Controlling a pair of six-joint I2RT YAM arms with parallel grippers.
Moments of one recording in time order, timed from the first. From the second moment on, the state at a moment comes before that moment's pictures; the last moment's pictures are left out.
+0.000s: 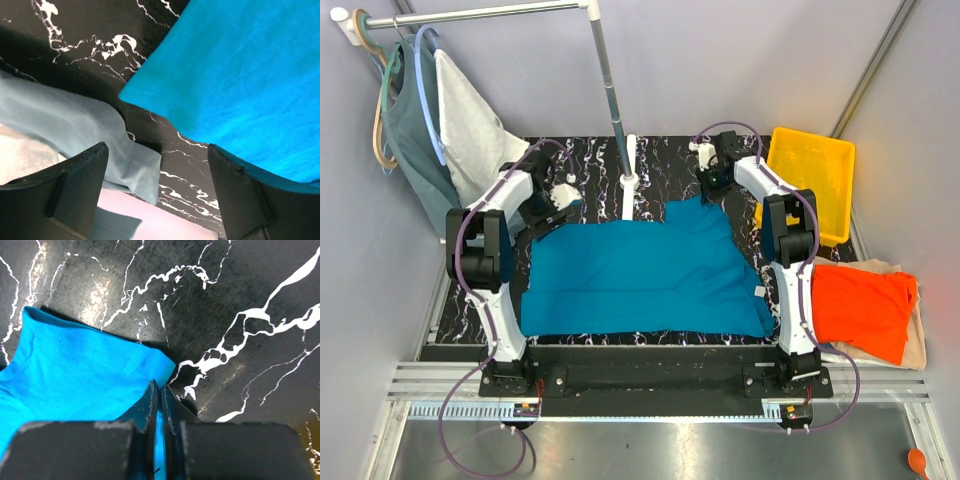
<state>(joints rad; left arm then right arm) -0.05 1.97 1.52 -0.92 -0.05 0.94 0.22 2.37 1.98 -0.68 -0.27 -0.26</state>
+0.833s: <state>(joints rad) -0.01 2.26 1.88 -1.12 0.10 1.00 0.22 2.30 1.84 -0.65 -0.29 -0.26</state>
